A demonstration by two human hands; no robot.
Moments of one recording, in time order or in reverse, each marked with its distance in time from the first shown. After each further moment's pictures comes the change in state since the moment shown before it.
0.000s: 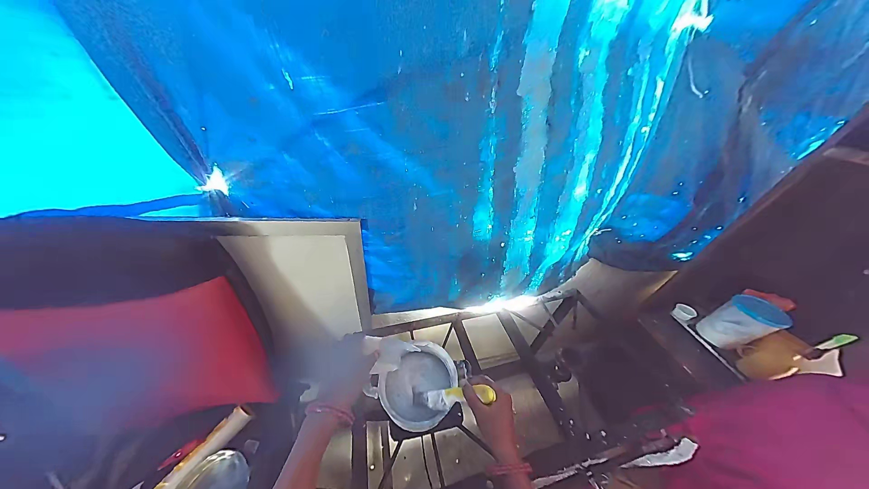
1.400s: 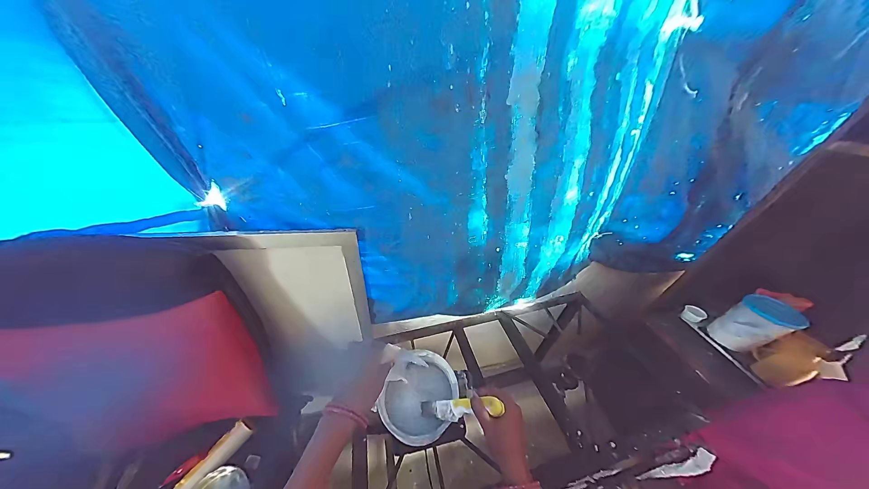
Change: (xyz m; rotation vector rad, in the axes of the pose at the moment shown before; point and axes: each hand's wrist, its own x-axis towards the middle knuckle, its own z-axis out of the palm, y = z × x) left_hand 0.012 0.032 0.010 0.260 -0.117 0.073; right_hand 0.004 0.009 -0.009 -0.131 0.019 0.025
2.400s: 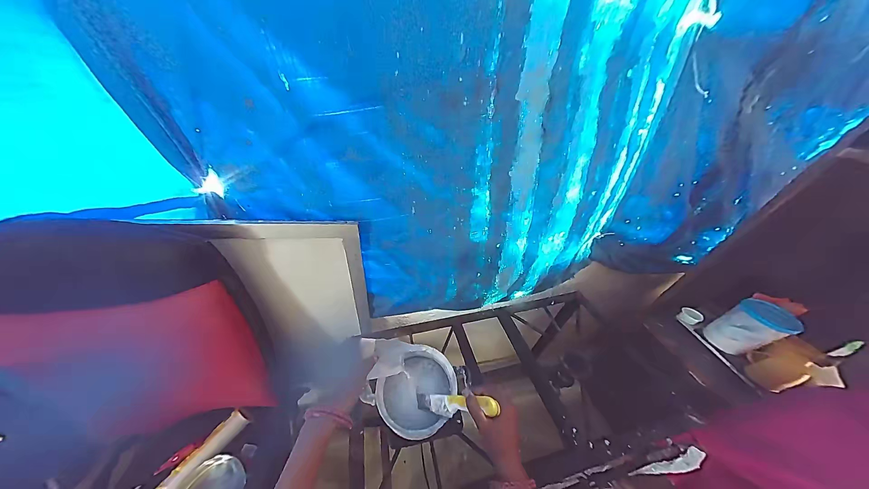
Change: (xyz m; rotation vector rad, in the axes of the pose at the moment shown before) left_hand -0.006 -0.031 0.005 -0.336 0.100 -0.116; right_hand -0.003 0.012 0.009 0.047 0.052 -0.090
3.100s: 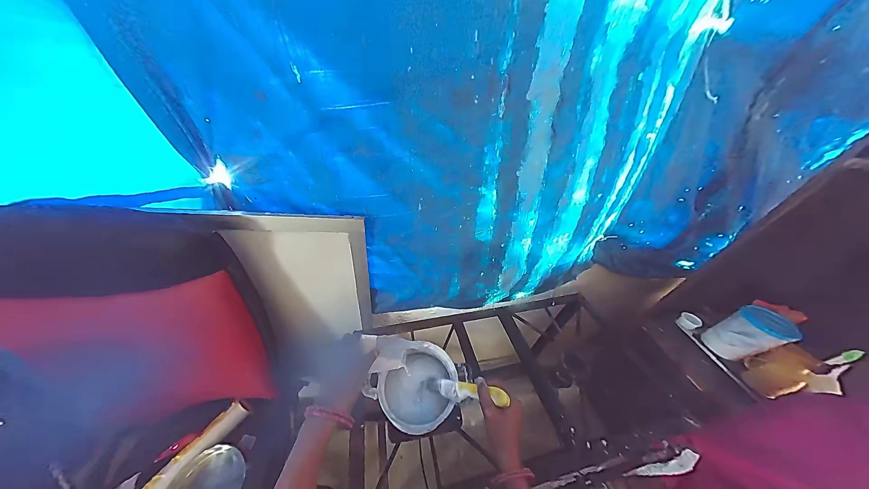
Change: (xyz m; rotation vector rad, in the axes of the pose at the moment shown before) left_hand -0.008 -0.004 -0.004 -0.042 0.041 0.044; right_hand 0.003 -0.001 0.004 0.035 0.085 0.077
